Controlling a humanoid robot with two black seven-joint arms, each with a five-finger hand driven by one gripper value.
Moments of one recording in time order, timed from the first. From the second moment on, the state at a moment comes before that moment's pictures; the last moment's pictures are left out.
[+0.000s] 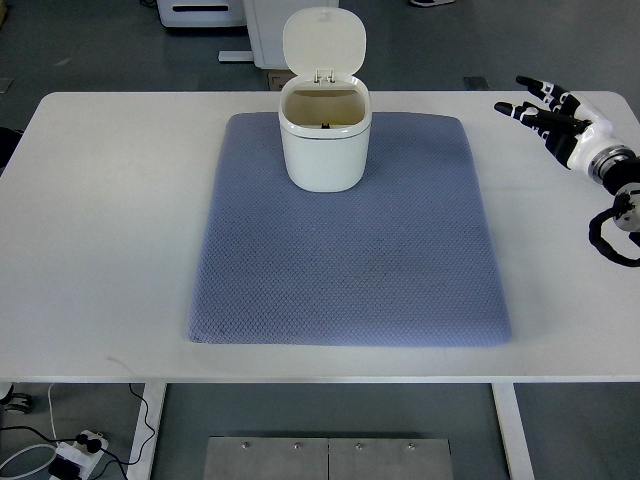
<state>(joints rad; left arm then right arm) -0.03 0.00 -0.10 -0.26 -0.02 0.20 -0.25 1.00 -0.43 0.28 0.72 0.15 -0.02 0.20</state>
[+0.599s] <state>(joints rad) -0.03 0.00 -0.10 -0.26 -0.02 0.20 -0.25 0.90 -0.28 0.53 0.56 0.15 0.02 0.14</state>
